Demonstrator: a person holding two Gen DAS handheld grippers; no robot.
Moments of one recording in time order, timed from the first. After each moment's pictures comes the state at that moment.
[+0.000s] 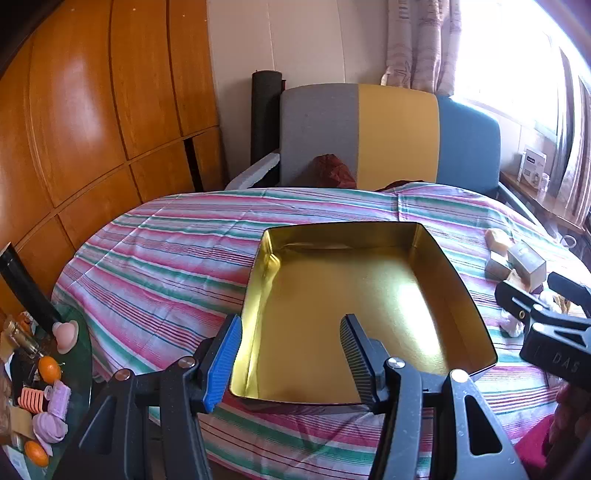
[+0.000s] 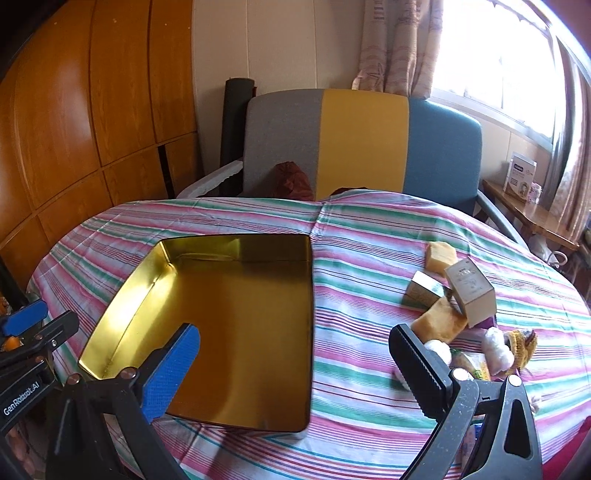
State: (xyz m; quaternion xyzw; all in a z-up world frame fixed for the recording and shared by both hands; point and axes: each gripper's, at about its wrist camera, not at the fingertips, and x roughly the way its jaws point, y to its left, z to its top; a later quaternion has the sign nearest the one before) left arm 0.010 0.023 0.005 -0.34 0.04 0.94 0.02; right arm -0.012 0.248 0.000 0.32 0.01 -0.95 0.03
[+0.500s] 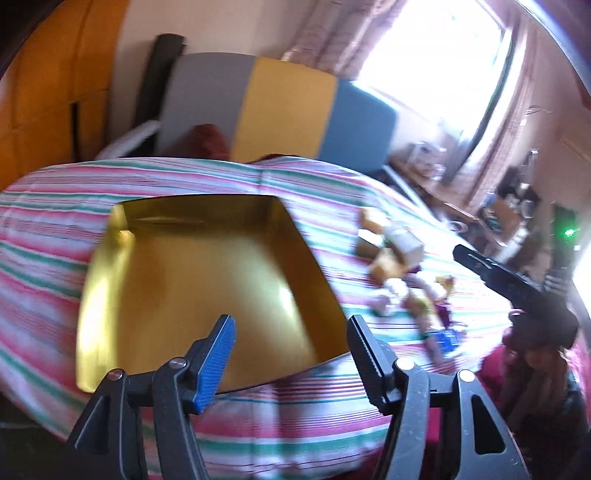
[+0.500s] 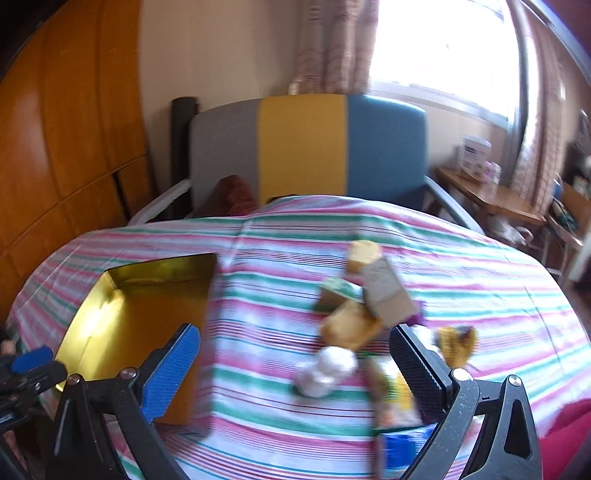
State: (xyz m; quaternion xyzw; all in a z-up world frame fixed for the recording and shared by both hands) left arm 0.007 0.078 0.003 -0.40 -0.04 0.87 0.27; right arm -0.001 0.374 0.023 0.32 -0.04 -0.95 -0.05
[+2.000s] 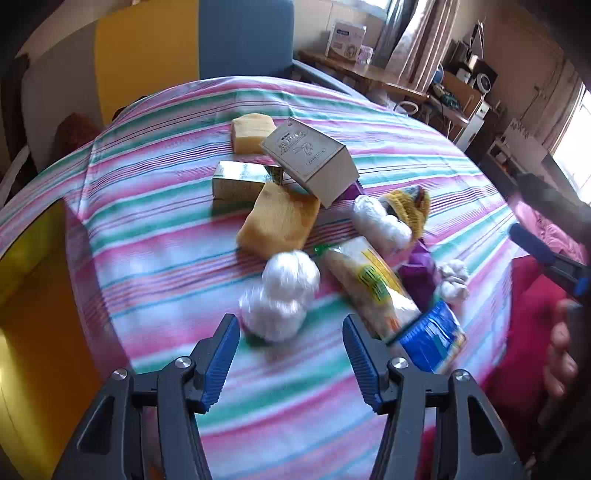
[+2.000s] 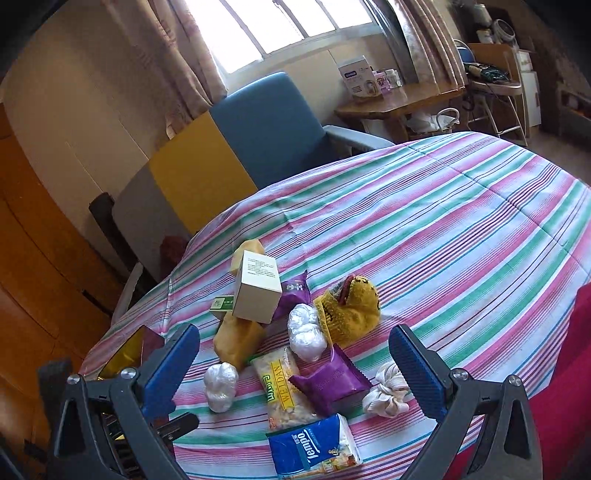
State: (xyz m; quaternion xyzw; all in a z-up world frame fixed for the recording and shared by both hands) left arm -0.040 0.310 -0.070 -0.49 0.15 0.77 0.37; right arm 0.035 0.546 -0.013 0.29 -0.30 -0.90 -0.12
